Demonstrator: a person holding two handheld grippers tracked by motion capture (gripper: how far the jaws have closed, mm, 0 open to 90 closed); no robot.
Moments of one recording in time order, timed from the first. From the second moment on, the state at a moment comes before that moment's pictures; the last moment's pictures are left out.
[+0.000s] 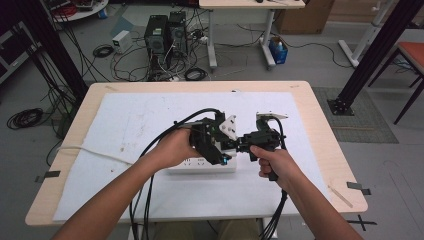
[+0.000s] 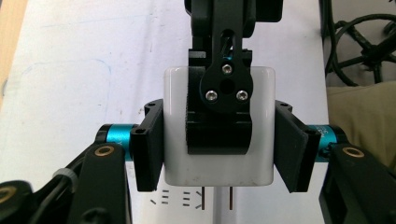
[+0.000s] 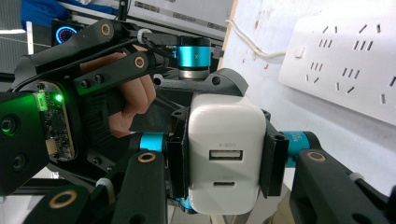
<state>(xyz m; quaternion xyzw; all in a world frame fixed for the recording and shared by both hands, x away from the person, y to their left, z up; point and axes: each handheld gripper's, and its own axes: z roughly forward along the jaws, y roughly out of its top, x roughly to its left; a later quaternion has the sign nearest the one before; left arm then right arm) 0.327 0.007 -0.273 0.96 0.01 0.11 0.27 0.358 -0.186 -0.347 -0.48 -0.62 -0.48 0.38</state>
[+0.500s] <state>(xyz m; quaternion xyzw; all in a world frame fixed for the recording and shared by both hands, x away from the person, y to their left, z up) 0.335 0.031 -0.269 0.96 0.07 0.11 0.26 0.358 -0.205 -0.332 -0.48 -0.70 -0.48 0.21</state>
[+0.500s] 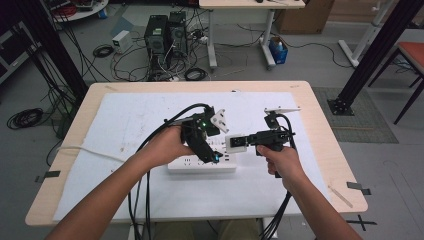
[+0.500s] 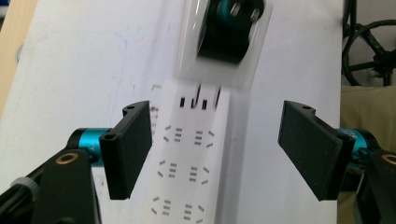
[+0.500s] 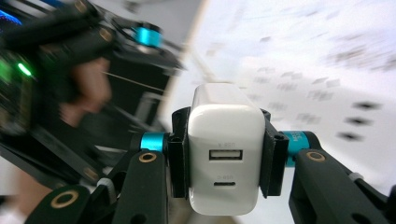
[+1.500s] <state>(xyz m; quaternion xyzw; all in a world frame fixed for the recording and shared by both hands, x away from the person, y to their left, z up) 0.357 0.162 -0.277 0.97 0.18 0.04 0.15 0.353 -0.248 -0.263 -0.33 -0.91 -0.25 -0.08</state>
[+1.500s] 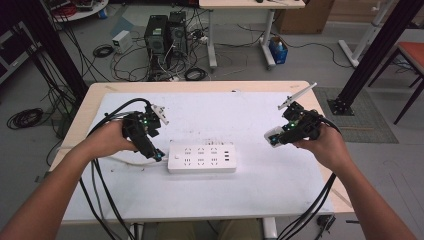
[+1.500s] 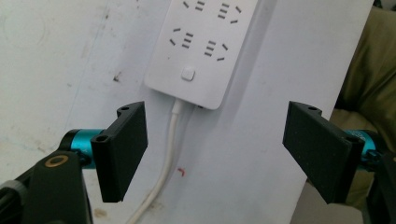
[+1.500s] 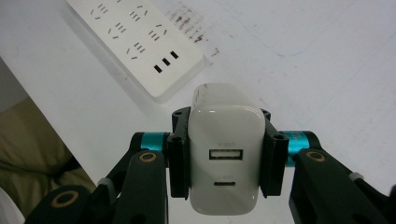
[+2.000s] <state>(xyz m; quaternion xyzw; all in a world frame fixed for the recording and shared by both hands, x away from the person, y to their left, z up) 0.357 0.200 -0.286 0.96 0.22 0.05 0.15 0.356 -0.249 -0.264 -0.29 -0.93 -0.19 -0.11</state>
